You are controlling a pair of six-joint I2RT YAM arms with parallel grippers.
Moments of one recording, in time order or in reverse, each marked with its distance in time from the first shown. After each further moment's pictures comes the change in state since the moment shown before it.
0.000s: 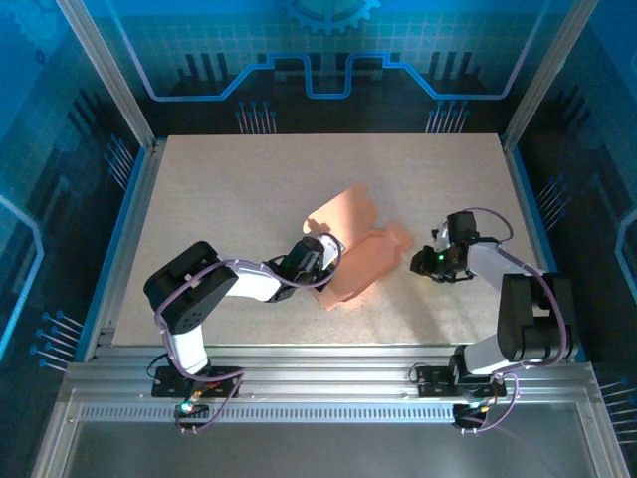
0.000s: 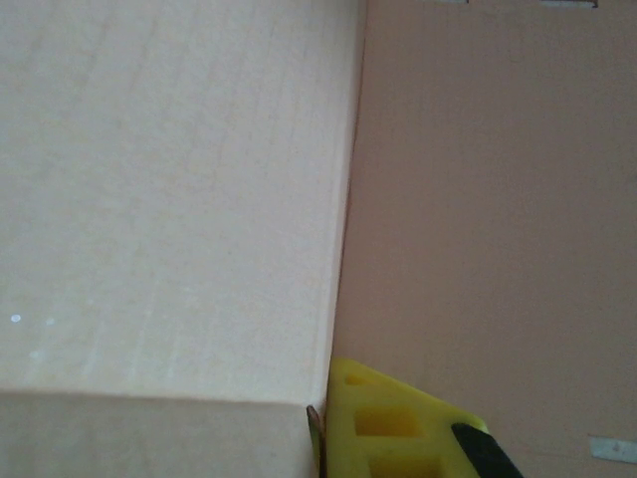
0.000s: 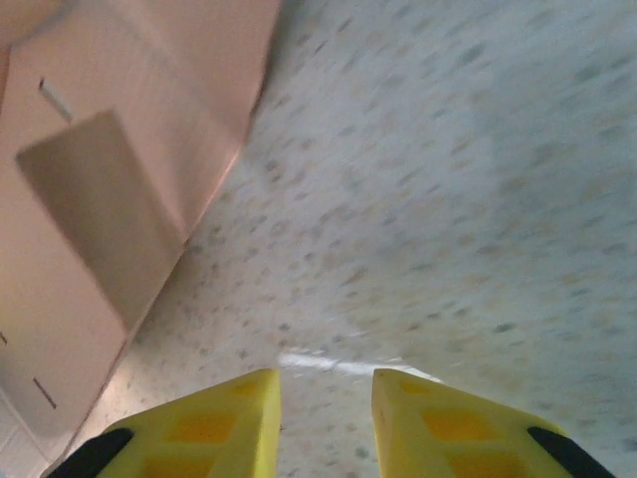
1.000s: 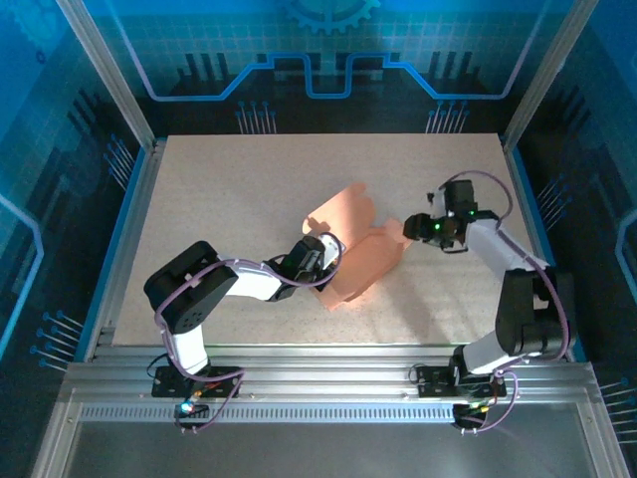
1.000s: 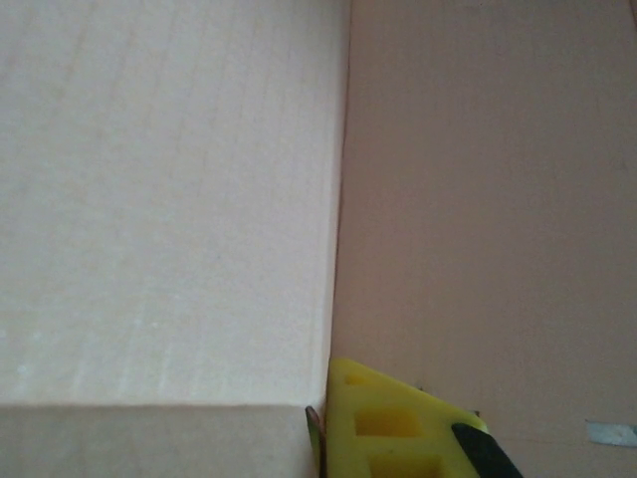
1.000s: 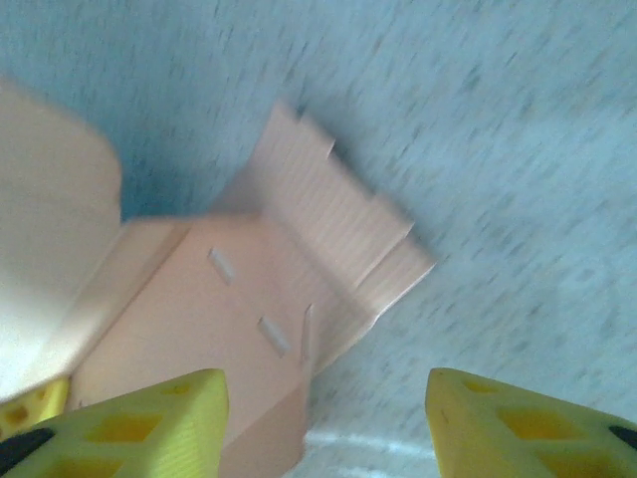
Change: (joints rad) left arm 0.000 0.000 0.009 -0.015 0.008 0.000; right arm 0.003 0.069 0.278 -0.003 0.079 -0.098
